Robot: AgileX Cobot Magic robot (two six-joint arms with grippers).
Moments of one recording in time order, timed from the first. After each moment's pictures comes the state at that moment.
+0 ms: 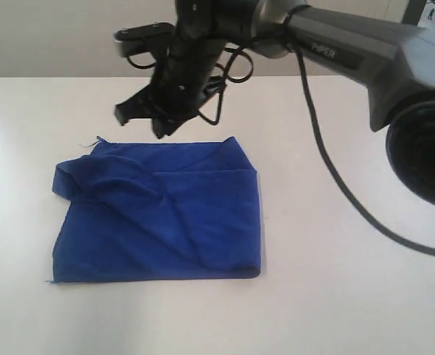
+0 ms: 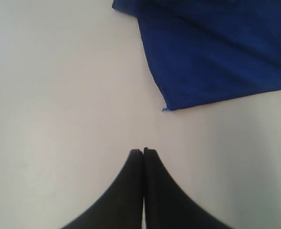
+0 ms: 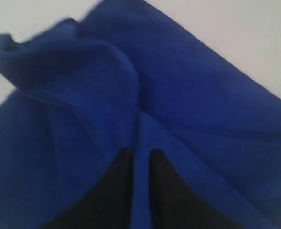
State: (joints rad) left arm -0.01 0.65 -0.63 -0.24 1.01 0.24; right arm 0.65 2.23 -2.07 0.17 1.04 -0.09
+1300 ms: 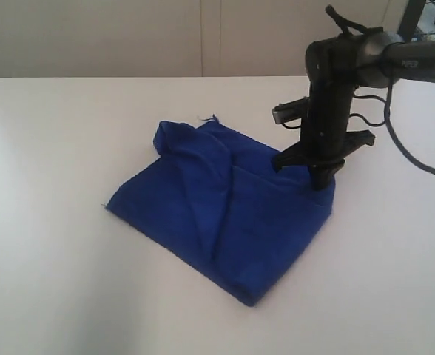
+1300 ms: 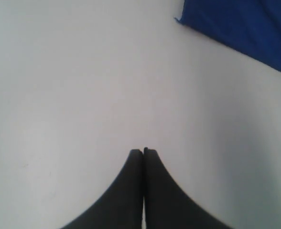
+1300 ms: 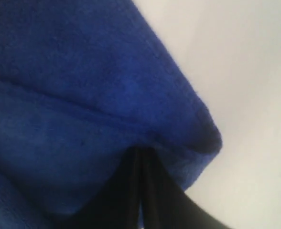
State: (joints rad) left arm -0.01 0.65 -0.63 -0.24 1.01 0.24; right arm 0.29 2.26 -1.69 -0.08 1.15 0.02
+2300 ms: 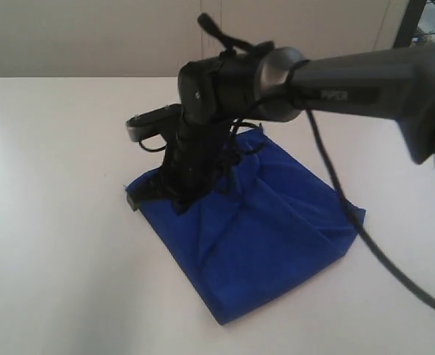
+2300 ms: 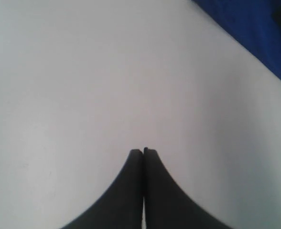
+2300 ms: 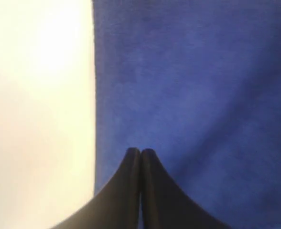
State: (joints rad) left arm -0.01 0.65 -0.63 -0.24 1.01 0.24; right arm 0.74 2.12 -1.60 0.14 0.86 0.01
